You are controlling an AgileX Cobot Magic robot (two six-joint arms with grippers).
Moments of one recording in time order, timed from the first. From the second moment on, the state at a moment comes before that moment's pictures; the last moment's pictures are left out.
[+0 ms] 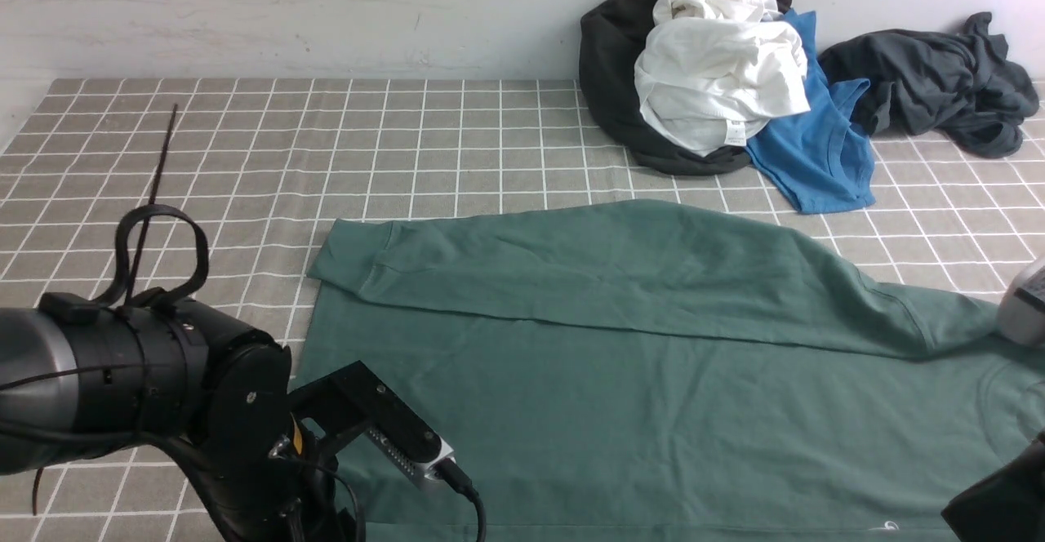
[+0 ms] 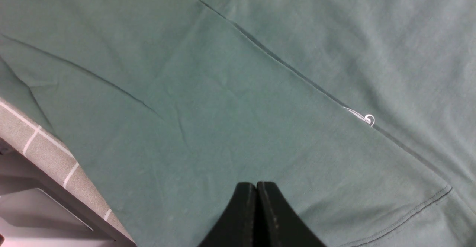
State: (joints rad) right arm 0.37 0.97 -0.84 0.21 1.24 -0.32; left arm -0.47 1.62 -0.73 -0.05 0.67 0.27
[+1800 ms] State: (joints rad) right arm 0.37 0.97 -0.84 0.10 1.11 -0.28; left arm -0.36 1.88 -1.40 0.03 0.91 0.17
